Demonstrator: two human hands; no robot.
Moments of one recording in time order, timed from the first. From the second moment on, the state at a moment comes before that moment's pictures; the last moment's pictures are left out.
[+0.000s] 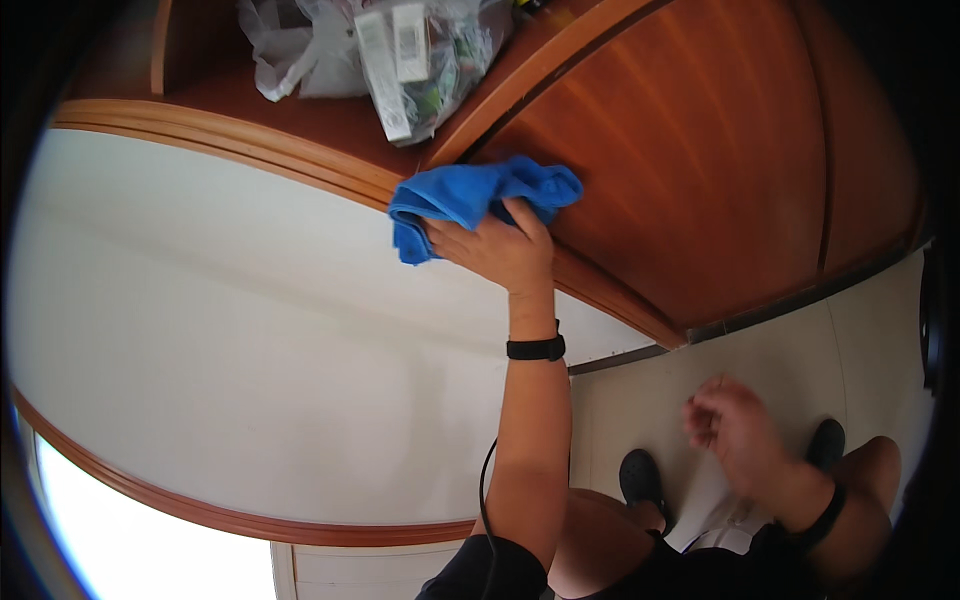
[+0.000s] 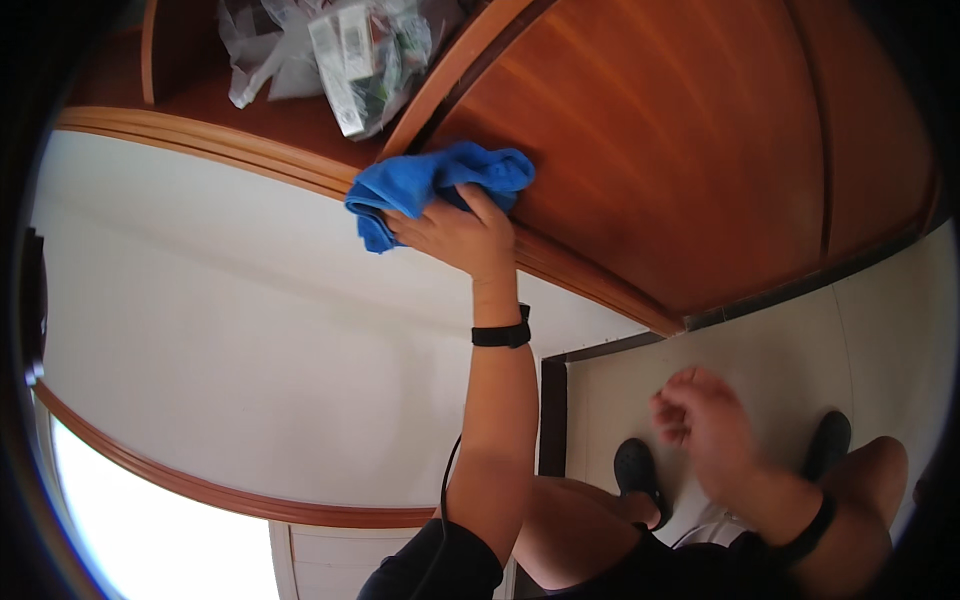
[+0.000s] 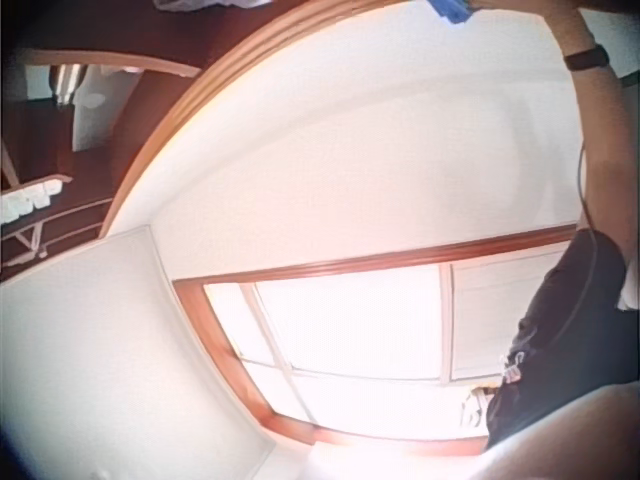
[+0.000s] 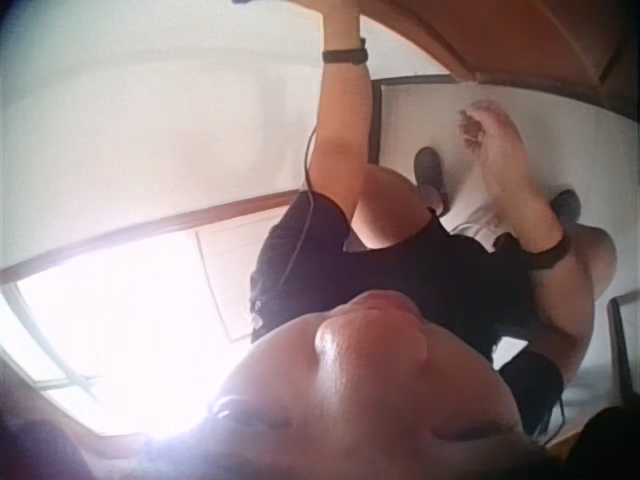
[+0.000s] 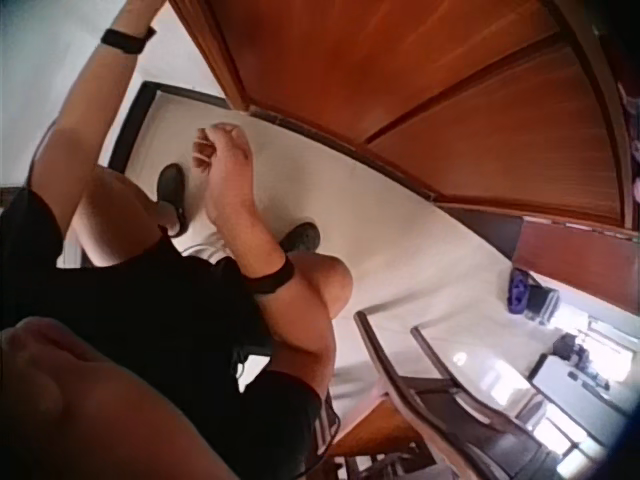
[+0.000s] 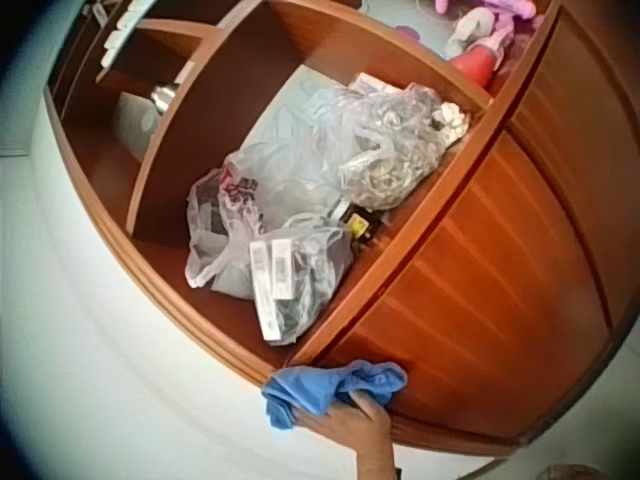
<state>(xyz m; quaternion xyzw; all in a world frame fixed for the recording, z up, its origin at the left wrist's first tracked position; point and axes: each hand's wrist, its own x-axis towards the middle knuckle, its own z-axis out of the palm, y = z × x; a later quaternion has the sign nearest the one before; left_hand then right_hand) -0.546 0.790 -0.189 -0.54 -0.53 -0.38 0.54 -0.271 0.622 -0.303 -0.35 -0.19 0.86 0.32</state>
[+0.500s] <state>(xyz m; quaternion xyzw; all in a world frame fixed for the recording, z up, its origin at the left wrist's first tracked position) -0.596 0.776 -0.208 -0.60 -0.57 -0.25 0.50 -0.282 0.777 -0.287 -0.34 -0.06 0.74 0.58</state>
